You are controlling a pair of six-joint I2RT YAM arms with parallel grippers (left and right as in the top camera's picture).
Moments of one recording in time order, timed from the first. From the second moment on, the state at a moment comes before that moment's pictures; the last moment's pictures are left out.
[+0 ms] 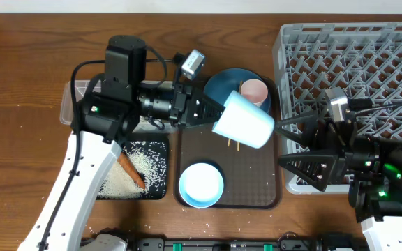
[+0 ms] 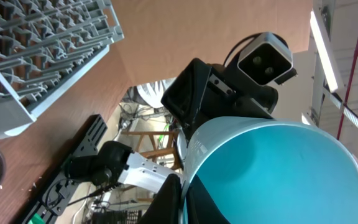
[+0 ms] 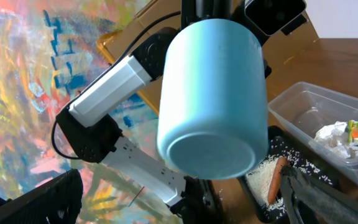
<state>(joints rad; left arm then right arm) -0.29 1.35 1.34 -0.60 1.41 -0.72 0.00 0.86 0.71 0.75 -1.46 1.30</state>
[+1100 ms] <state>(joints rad) -0.38 1.35 1.34 -0.60 1.31 -0.69 0.09 0.94 0.71 0.74 -1.37 1.24</state>
